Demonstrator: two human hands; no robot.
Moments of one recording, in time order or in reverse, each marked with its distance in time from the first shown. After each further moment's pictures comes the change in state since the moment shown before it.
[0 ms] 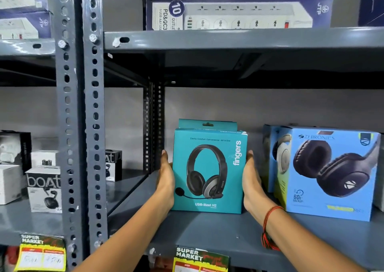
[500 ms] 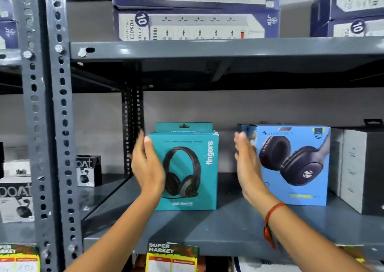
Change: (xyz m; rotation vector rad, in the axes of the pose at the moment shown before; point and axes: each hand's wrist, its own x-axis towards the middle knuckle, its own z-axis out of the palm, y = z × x) left_hand -0.059 0.015 0.029 0.132 0.255 0.762; right_hand -0.041 -0.053 -0.051 -0.089 -0.062 -0.474
